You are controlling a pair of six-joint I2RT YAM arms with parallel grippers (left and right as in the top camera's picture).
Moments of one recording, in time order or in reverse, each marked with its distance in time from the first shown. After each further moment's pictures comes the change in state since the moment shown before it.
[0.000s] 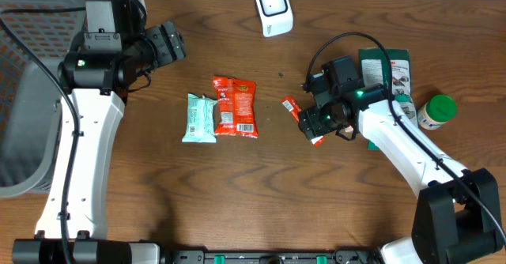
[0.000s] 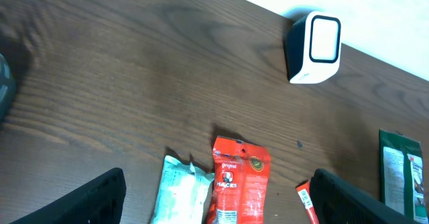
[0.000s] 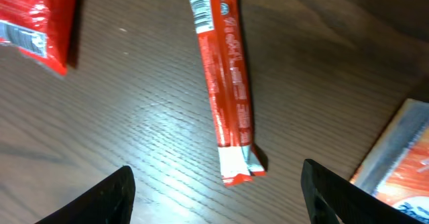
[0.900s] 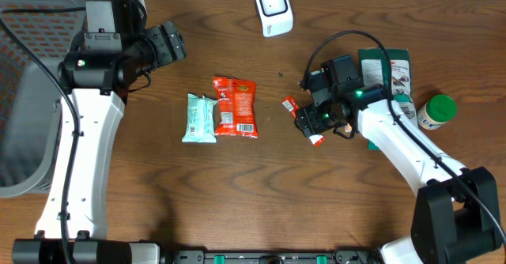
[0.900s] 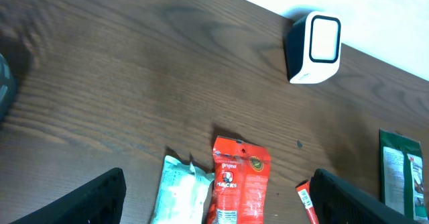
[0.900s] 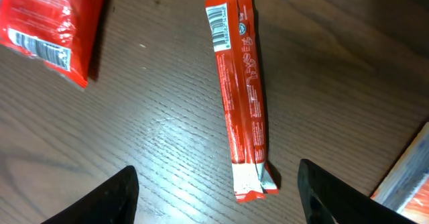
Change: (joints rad) left arm 0.000 0.000 0.000 0.000 0.000 0.000; right arm 0.002 0.010 0.000 0.043 -0.039 -0.001
